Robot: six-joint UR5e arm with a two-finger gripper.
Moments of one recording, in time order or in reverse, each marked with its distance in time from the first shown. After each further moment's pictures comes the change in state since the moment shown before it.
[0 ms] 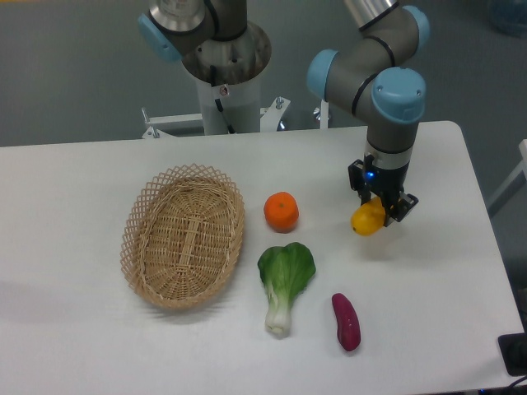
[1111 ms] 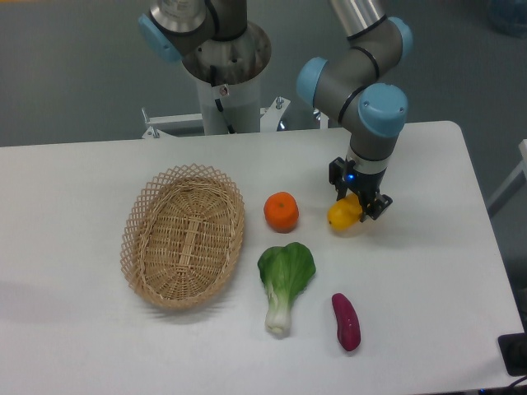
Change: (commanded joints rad) arm 0.002 0.006 -0.037 0.003 -0.002 -0.008
